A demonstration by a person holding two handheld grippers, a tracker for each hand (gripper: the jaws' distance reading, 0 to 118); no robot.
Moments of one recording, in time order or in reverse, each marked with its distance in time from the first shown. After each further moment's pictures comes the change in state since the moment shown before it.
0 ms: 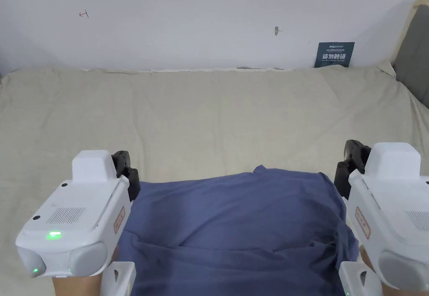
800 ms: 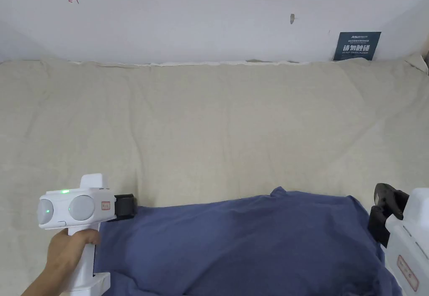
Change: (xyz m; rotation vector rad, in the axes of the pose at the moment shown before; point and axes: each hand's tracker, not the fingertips) left arm -0.111 -0.094 -0.289 -0.726 0.096 0.095; right arm -0.001 -0.040 -0.120 -0.204 -0.015 -0.011
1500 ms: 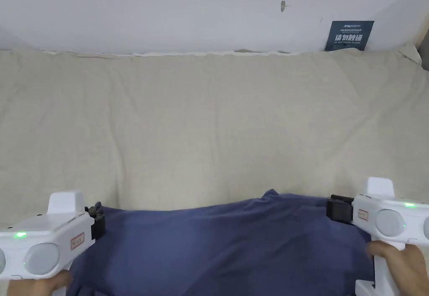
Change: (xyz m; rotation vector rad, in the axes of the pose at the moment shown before) left arm 0.014 -0.029 0.054 0.195 -0.097 -0.099; right arm 0.036 -0.057 -0.223 -0.529 -0.040 -0.046
